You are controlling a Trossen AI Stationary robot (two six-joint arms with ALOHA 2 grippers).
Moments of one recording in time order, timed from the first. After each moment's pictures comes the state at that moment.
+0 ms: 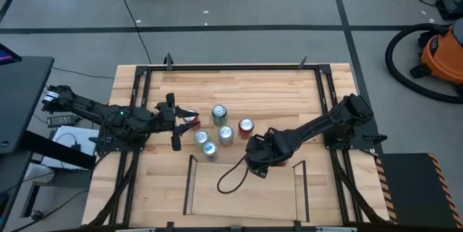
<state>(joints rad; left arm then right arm) -0.31 0.83 0.66 0.03 -0.52 -0.04 0.38 1.83 1.47 -1.09 0.24 0.83</state>
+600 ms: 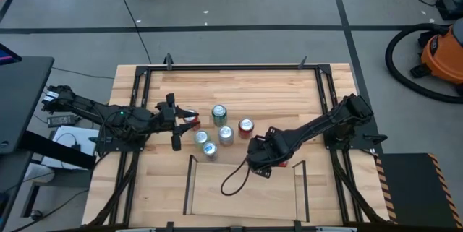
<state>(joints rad) -0.31 0.83 0.66 0.02 -0.52 -0.07 0.39 1.83 1.47 -1.14 0.23 0.75</state>
